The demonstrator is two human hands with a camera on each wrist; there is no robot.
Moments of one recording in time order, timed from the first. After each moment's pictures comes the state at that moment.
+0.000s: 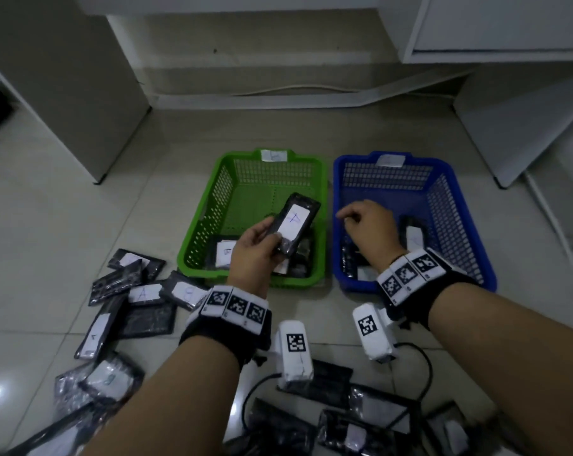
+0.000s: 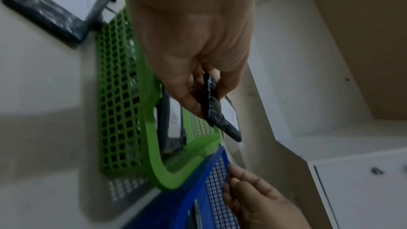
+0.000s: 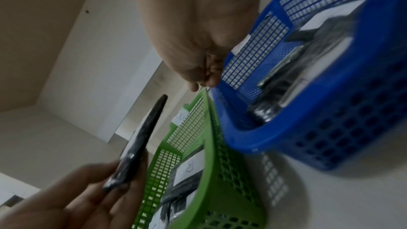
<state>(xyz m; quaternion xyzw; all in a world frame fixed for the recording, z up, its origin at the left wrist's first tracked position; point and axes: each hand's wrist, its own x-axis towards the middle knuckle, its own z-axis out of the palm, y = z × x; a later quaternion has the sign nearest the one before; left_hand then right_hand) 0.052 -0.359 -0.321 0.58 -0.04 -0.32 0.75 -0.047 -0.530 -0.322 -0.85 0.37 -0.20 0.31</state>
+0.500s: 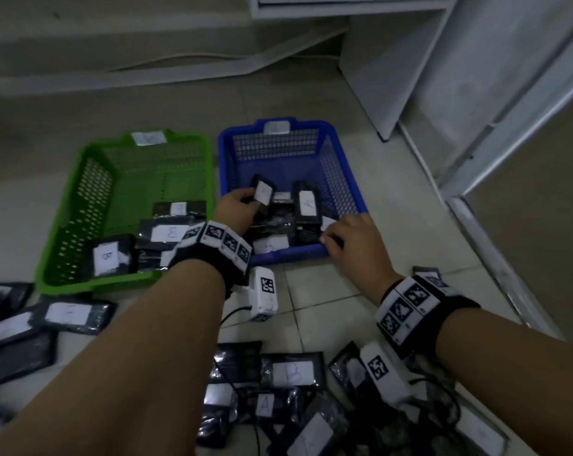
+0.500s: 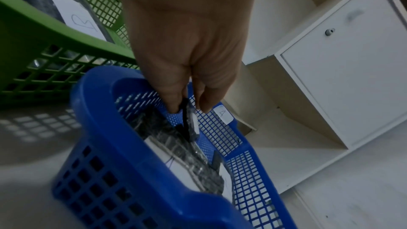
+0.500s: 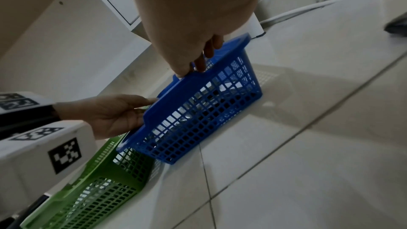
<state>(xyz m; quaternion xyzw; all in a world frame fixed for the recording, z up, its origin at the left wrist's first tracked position) 0.006 -0.503 -0.356 0.80 -0.30 -0.31 0.42 -0.226 -0.555 -0.360 -0.90 0.36 -0.22 0.14</state>
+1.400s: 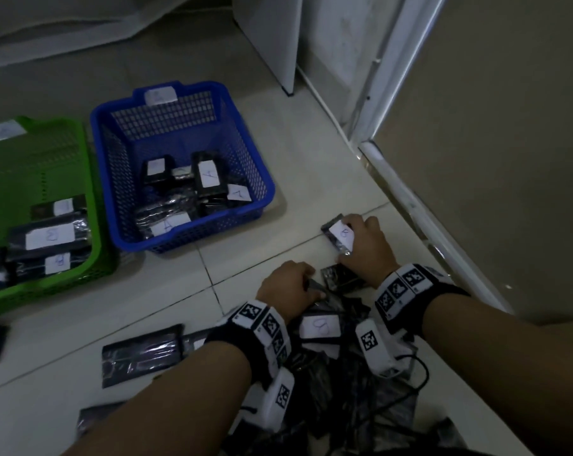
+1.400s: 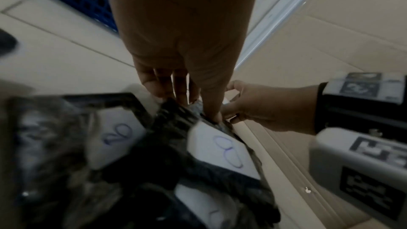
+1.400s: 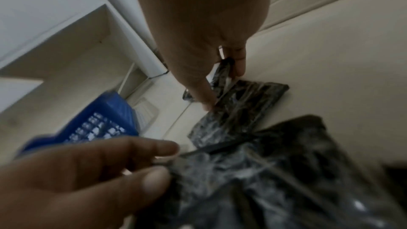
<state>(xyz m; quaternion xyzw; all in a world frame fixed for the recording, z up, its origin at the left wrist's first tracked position) -0.250 -0.460 -0.403 0.69 -0.60 -0.39 0.11 -0.405 -0.559 -0.399 -0.74 0.61 -0.06 0.26</state>
